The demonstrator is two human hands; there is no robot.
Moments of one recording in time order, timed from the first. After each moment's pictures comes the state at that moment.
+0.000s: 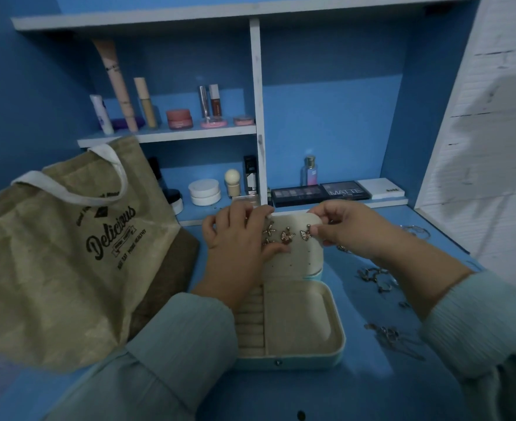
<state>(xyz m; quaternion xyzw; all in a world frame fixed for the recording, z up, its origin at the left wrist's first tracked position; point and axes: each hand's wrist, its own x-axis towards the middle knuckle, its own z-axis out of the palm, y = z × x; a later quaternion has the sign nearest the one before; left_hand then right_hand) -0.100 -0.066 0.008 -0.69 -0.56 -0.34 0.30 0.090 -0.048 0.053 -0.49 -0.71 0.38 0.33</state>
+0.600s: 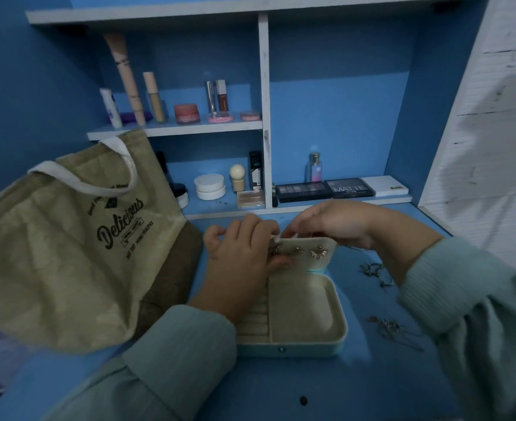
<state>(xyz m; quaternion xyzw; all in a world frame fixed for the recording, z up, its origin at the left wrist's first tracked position) -0.106 -0.092 -0.005 -0.73 -0.49 -0.38 0.29 0.071 -0.043 0.068 -0.46 -0.73 0.49 0.14</state>
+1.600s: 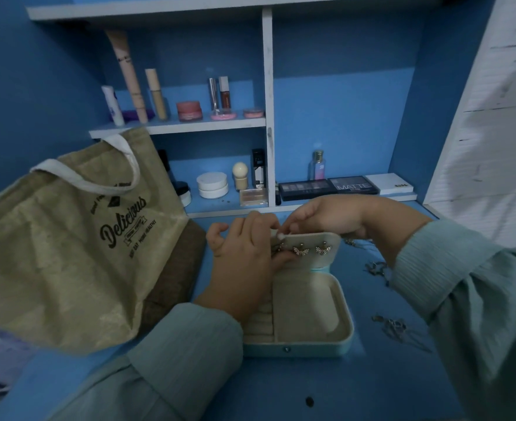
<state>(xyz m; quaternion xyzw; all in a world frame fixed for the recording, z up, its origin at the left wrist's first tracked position) -0.100 -0.095 0.000 -0.70 -0.51 -0.42 0.27 0.062 -0.031 0.073 -0.43 -0.79 0.44 0.06</state>
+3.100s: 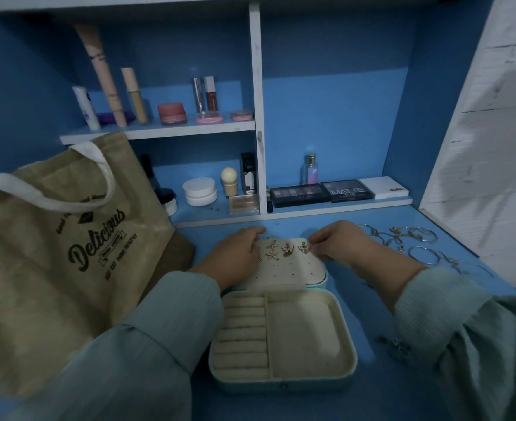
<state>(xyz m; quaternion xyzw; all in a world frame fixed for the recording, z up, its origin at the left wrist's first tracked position) -0.122 -0.019 -0.003 -0.74 -0.63 -0.15 -0.20 0.072 -0.010 0.016 -0.65 -0.61 0.35 0.27</state>
